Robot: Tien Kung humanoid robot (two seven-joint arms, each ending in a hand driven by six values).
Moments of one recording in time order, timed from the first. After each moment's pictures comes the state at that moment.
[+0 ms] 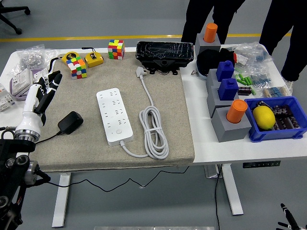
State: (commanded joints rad) left arm -0.10 0.07 -1.51 -1.33 1.39 0.14 -0.12; right arm 0.19 -0.07 1.57 0.18 -1.25 -0.08 -0.15
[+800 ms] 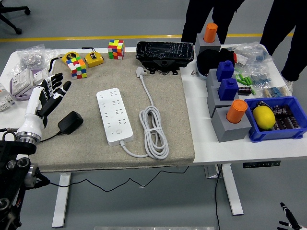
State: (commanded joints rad) left arm -0.09 0.07 -1.51 -1.32 1.43 0.11 -0.13; right arm 0.20 -0.08 1.57 0.18 -1.28 -0.05 -0.15
